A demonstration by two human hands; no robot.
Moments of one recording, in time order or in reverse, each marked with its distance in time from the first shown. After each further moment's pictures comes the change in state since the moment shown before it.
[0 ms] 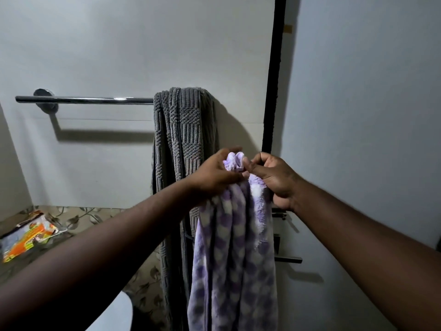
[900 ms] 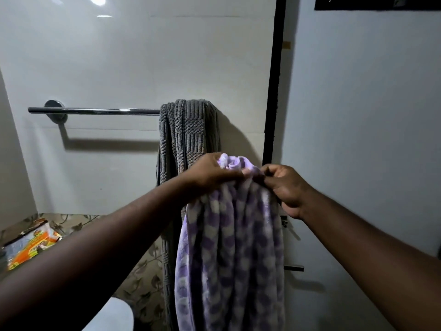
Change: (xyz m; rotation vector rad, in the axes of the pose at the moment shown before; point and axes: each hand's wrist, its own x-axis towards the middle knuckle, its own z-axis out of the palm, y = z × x) left_hand -0.001 0.020 -0.026 0.195 -0.066 0.036; right_hand -0.013 -0.010 -0.009 -0.129 0.065 0.008
